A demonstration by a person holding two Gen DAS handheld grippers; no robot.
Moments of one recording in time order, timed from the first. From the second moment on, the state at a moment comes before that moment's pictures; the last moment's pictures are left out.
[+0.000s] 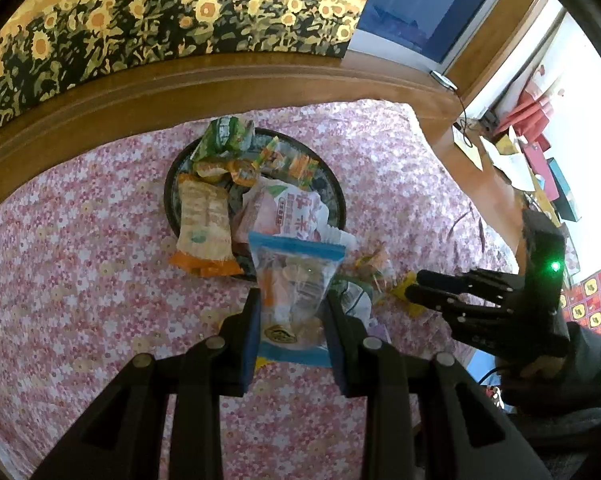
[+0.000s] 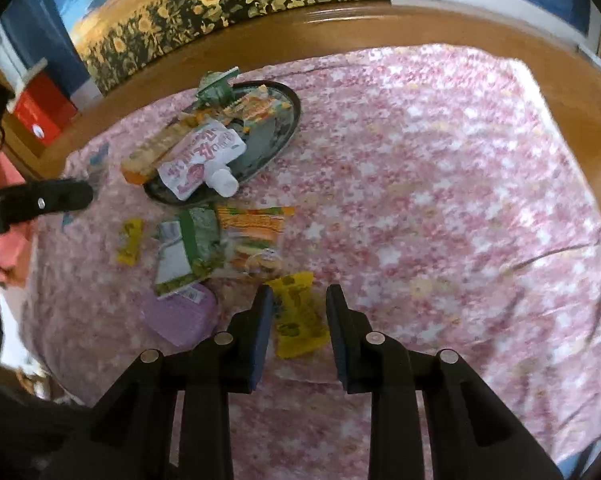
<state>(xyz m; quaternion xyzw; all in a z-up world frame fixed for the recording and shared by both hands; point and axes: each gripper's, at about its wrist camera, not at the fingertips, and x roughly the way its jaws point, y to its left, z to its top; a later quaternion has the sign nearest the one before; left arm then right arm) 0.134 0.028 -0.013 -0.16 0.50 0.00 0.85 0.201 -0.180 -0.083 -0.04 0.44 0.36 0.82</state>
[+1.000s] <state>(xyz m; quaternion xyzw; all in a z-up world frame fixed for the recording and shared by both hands) 0.159 0.045 -0.008 -0.15 0.49 0.01 0.86 0.220 -0.152 -0.016 0.00 0.40 0.41 0.82</state>
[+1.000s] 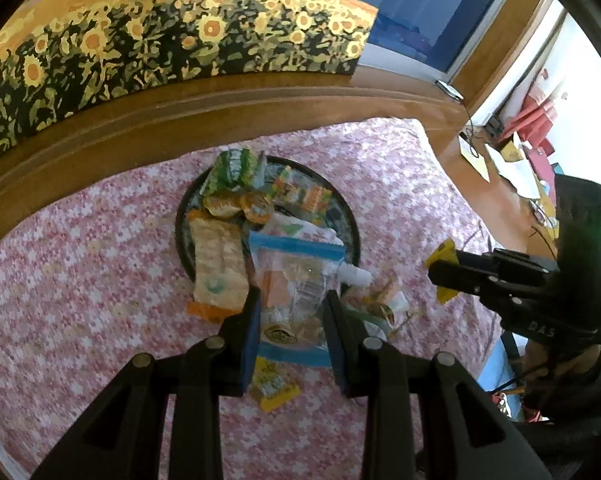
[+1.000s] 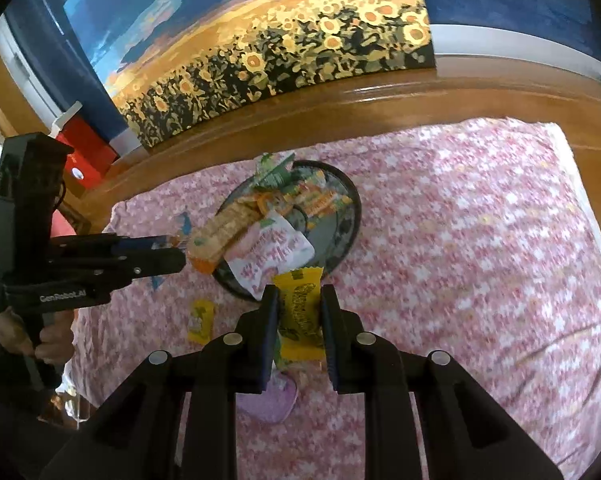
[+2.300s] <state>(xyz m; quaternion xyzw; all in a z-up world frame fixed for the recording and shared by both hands) 0.226 0.085 -0.042 -0.16 0.52 0.02 0.84 0.294 -0.054 -0.020 -0.06 0.40 0.44 0.80</state>
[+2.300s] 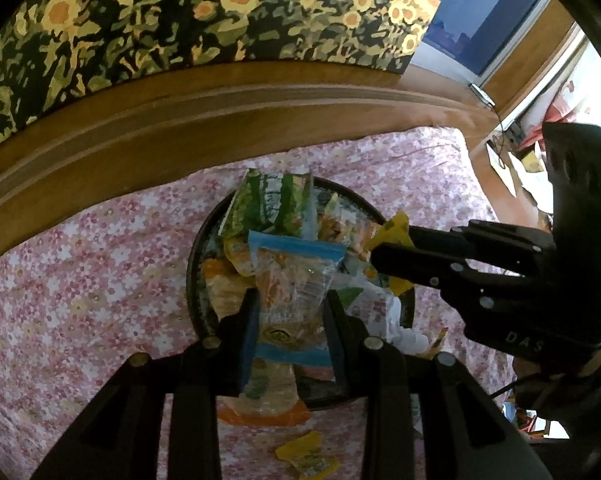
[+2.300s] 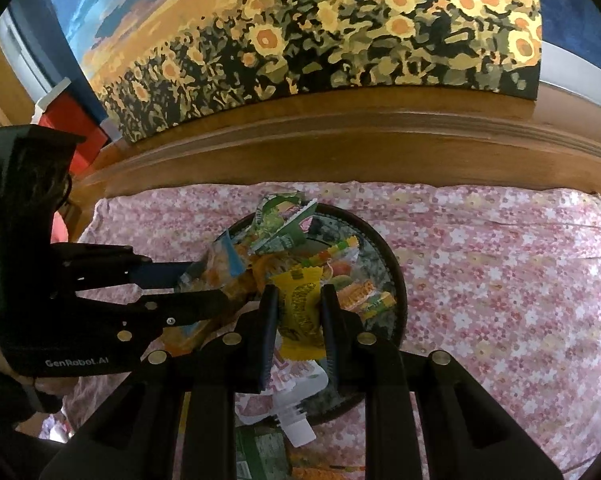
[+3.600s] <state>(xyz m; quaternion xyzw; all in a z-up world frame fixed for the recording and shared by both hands) 0.208 0.104 -0.010 -0.16 0.49 0.07 0.85 0.281 -0.063 -0.009 -0.06 0.38 0.42 0.82</state>
